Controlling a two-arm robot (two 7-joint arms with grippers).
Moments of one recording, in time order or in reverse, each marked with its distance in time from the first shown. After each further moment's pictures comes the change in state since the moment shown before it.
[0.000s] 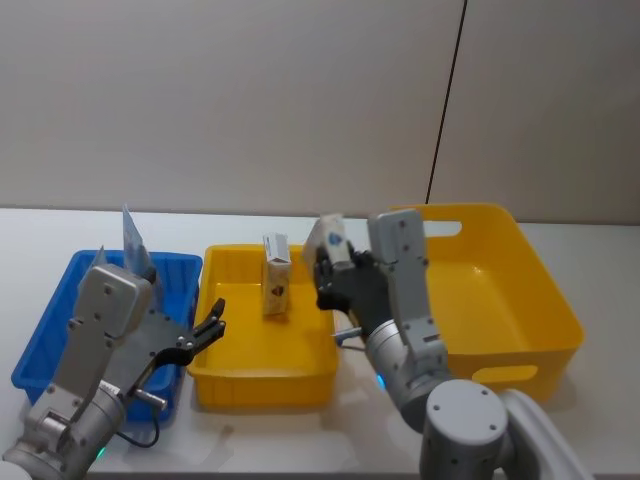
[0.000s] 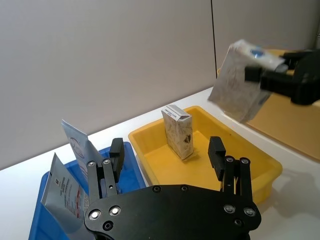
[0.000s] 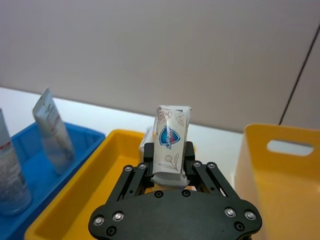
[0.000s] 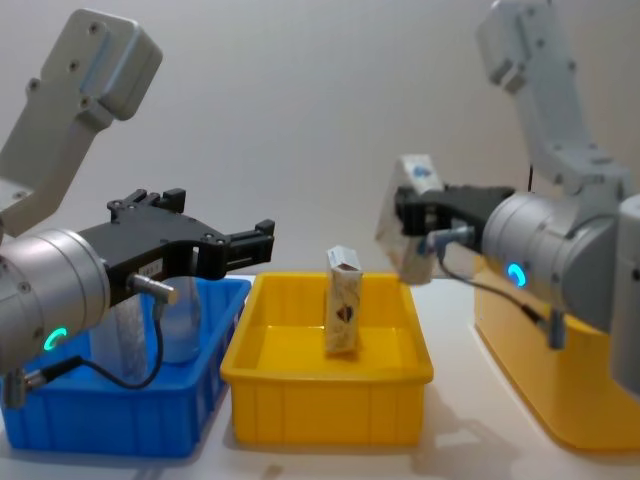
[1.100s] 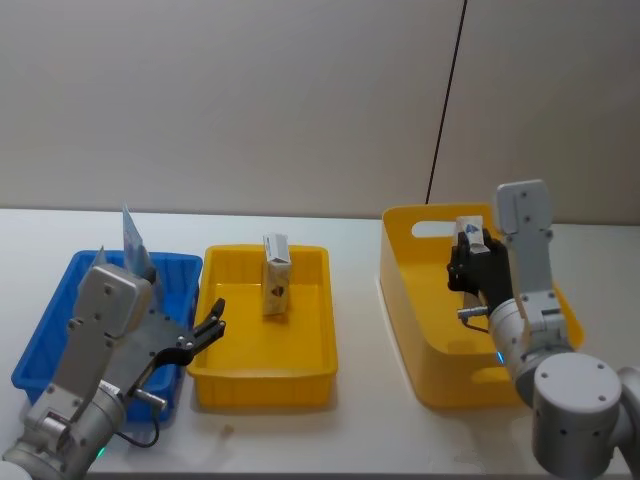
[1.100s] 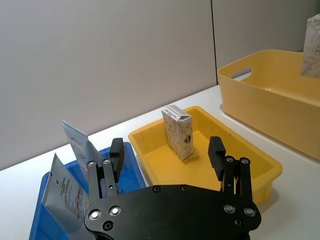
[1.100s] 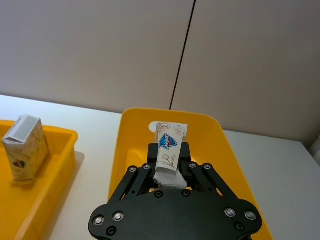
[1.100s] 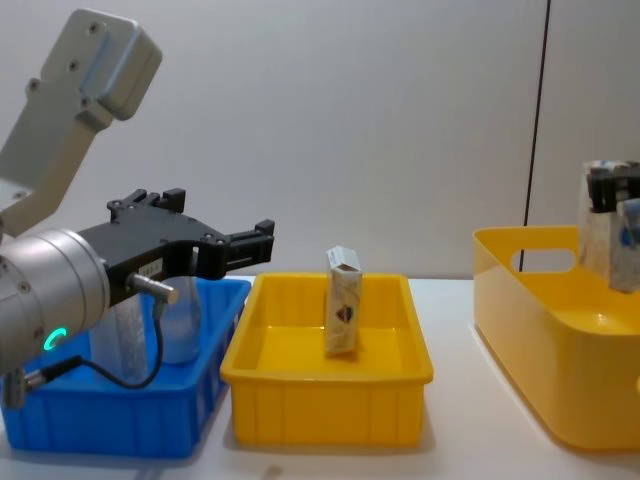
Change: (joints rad) left arm 0.000 0.000 0.000 0.000 0.000 0.000 0.000; right arm -0.043 0.103 0.159 -0.167 -0.085 0.214 -0.086
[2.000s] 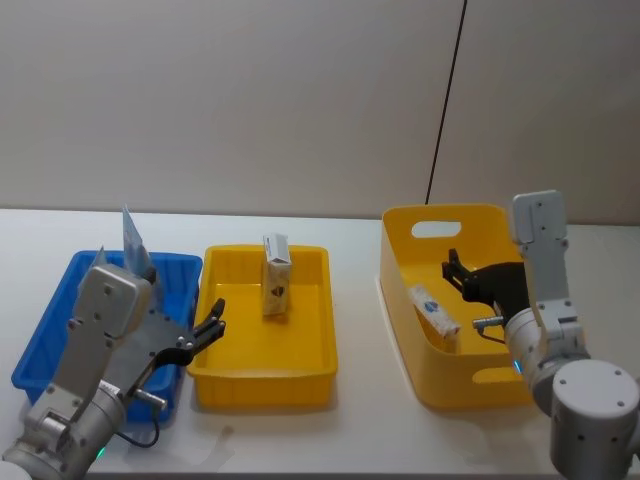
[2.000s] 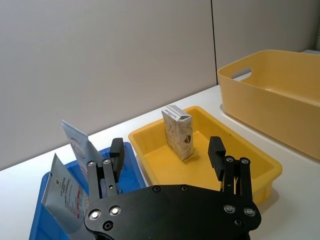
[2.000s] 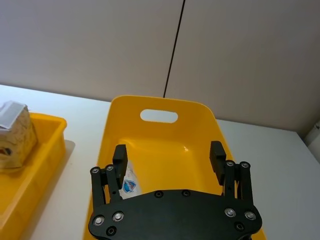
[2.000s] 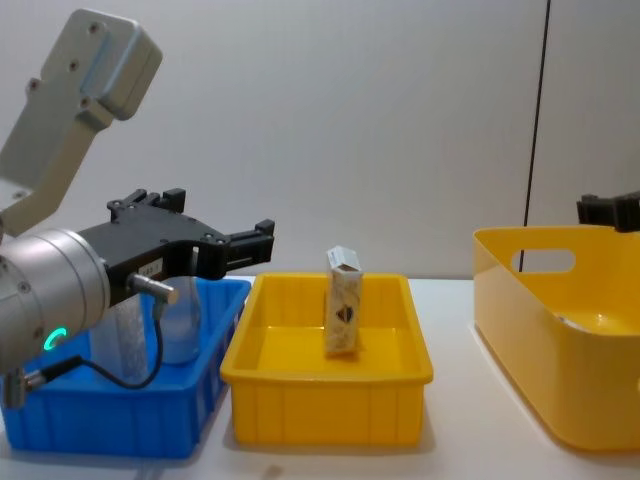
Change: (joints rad) left arm 0.000 0.000 0.000 0.000 0.000 0.000 0.000; right arm -0.016 0.012 0.039 0.005 -0.005 0.018 0.032
